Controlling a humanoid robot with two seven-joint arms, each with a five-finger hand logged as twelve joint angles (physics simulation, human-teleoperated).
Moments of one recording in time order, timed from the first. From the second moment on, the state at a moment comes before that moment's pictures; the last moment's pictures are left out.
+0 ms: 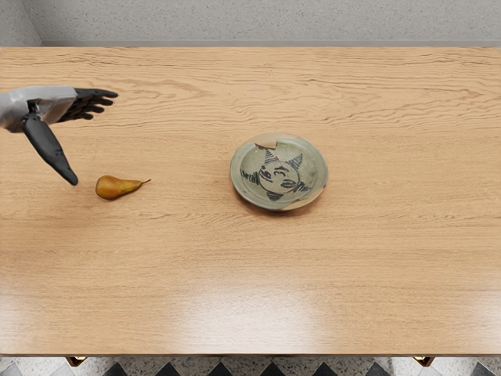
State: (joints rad) left arm -1.35 1.03 0.05 -1.34 0.55 -0.36 0.01; right arm -0.10 0.00 0.02 0.14 0.06 0.17 -0.41
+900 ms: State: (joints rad) left arm -1.25 0.70 0.07 -1.49 1.11 0.09 0.61; right arm -0.10 0.00 0.01 0.13 0.05 0.17 -0.41
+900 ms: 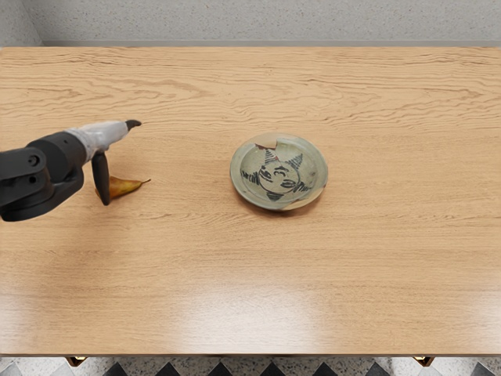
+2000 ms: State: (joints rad) left arm -1.14 0.67 0.08 -1.44 1.22 0.15 0.61; right arm -0.10 0.00 0.02 0.12 0.05 0.17 -0.41
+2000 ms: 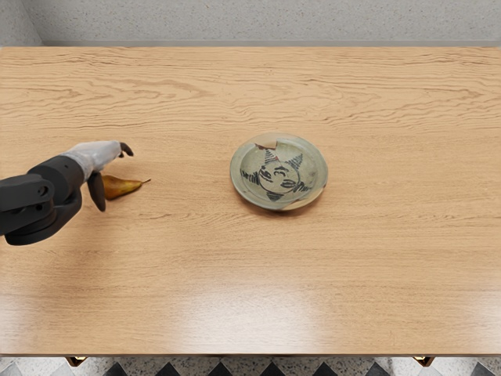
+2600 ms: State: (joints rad) left arm -1.13 0.66 0.08 -1.43 1.23 0.16 0.61; right arm -0.10 0.00 0.01 0.11 0.05 0.17 -0.41
